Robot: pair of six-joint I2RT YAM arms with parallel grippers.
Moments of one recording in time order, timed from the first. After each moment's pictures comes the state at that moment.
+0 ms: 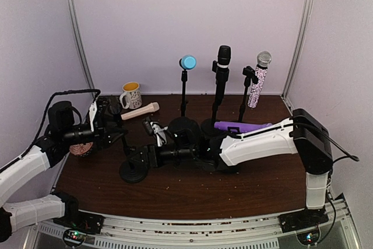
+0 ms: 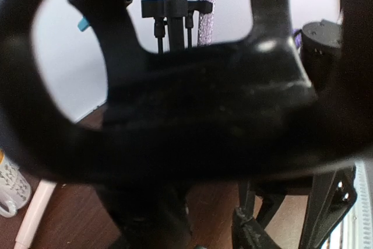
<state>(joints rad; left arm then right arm) -0.29 0.84 0.56 0.04 0.81 0.20 1.16 2.01 1.37 0.38 -0.32 0.71</state>
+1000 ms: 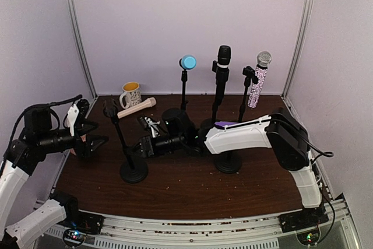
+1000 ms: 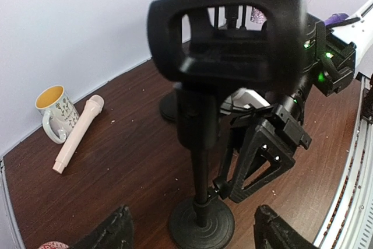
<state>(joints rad) -0.22 0.55 0.72 -0.59 0.56 0.26 1.06 2.22 1.62 0.30 -0.56 0.77</state>
